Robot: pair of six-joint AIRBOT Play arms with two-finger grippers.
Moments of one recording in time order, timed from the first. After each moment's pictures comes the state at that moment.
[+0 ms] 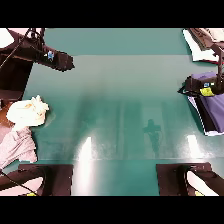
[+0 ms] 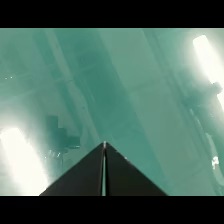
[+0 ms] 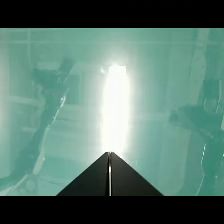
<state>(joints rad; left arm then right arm) -0.25 -1.30 1.65 1.25 -1.26 -1.43 -0.10 -0.98 1.16 -1.15 1.34 1.57</state>
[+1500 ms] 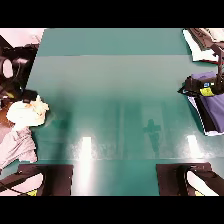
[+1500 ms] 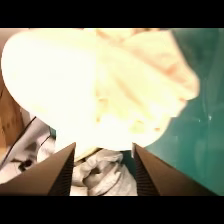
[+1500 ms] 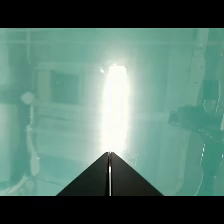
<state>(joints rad) 0.03 -1.23 1.21 1.92 -1.43 -1.58 -0.10 -0.98 1.16 -1.15 1.34 1.56</state>
